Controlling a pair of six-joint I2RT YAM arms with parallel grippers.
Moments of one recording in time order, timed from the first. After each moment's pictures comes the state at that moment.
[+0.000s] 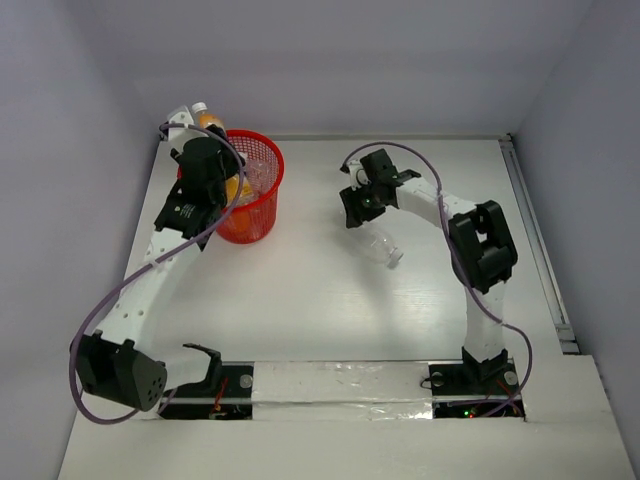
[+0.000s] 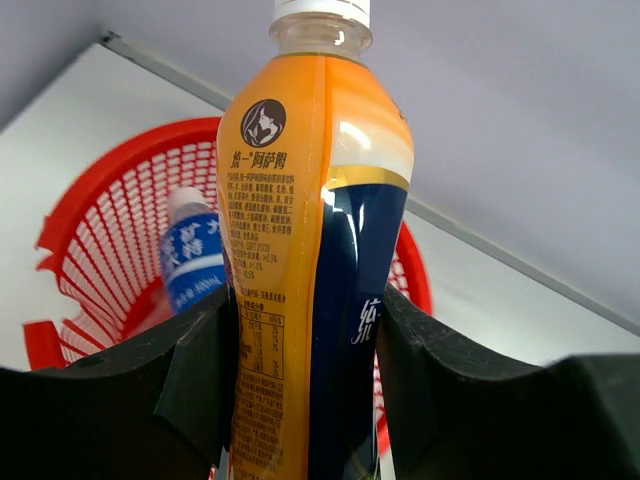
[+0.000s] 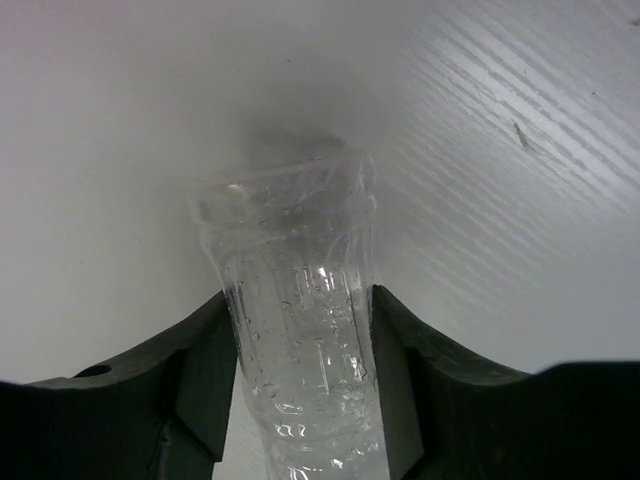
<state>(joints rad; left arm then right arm) -0.31 1.20 1.22 -0.24 -0.47 -0.55 0.47 2.08 1.60 -0.53 -0.23 -0.07</state>
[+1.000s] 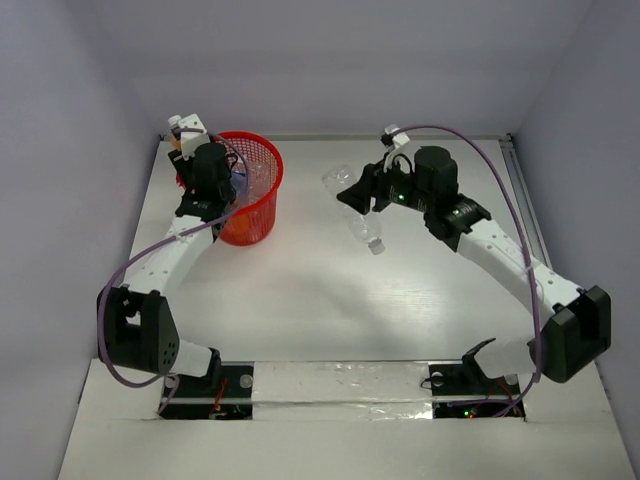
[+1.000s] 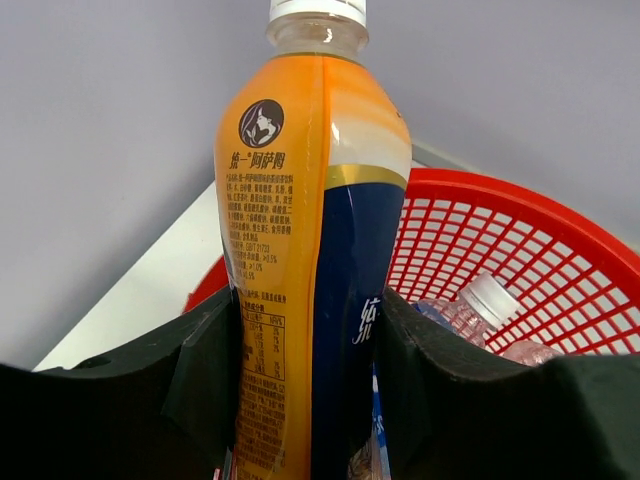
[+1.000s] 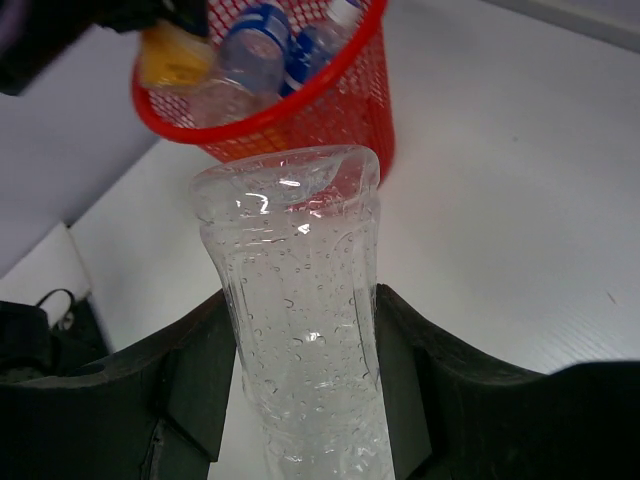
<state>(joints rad) -0.22 1.39 1.08 0.09 -0.76 -0.21 0.51 1.39 1.20 -0.08 -0.44 0.26</state>
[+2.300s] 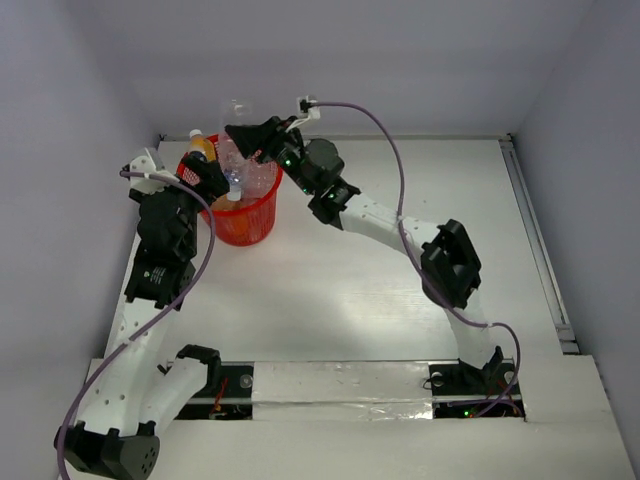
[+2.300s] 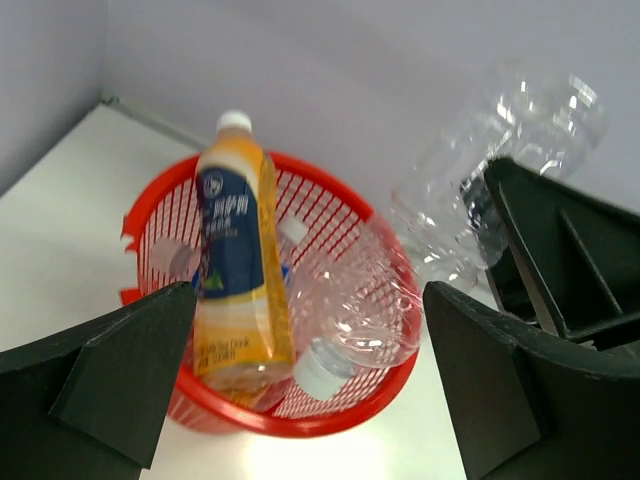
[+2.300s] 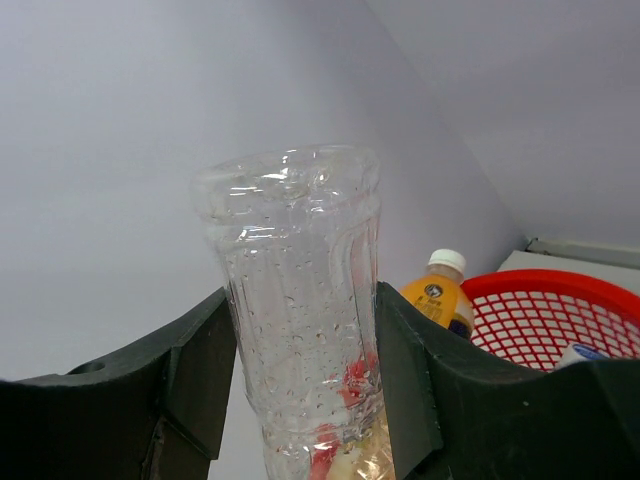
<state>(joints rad) -0.22 0.82 0.96 -0.13 -0.37 -0.48 0.84 2.11 1.87 0.64 0.07 0.72</state>
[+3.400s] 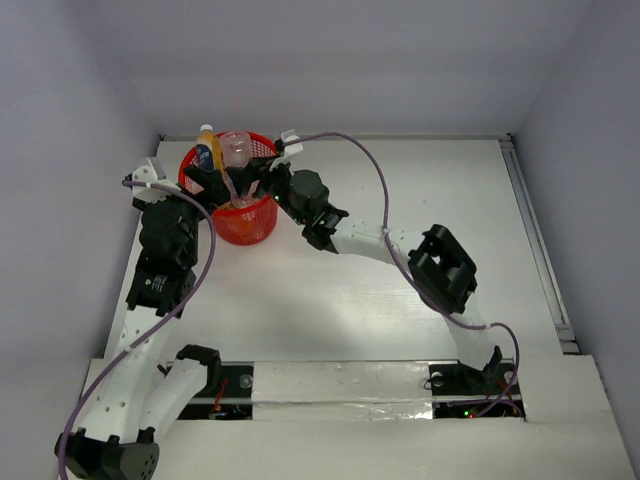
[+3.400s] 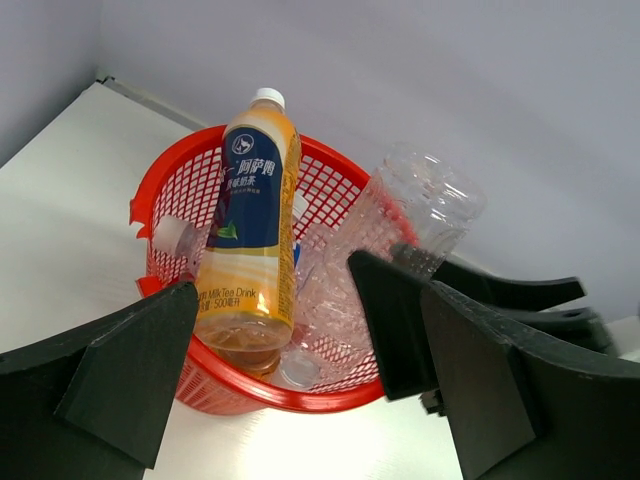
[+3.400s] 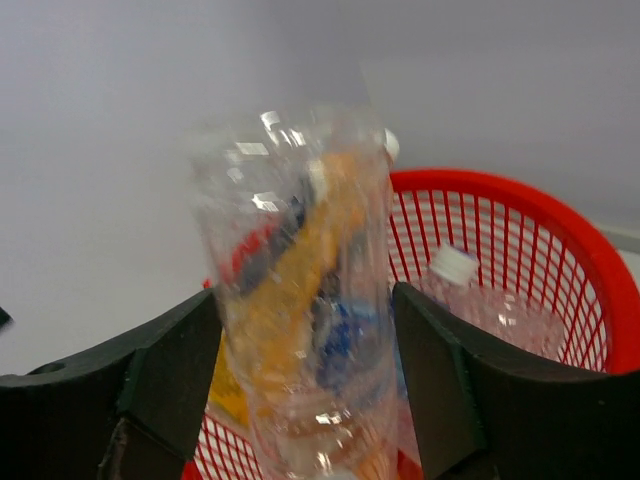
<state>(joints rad) -0.22 0.77 0.88 -0.13 -0.35 -0.50 0.94 2.13 1.72 0.68 0.21 0.31</state>
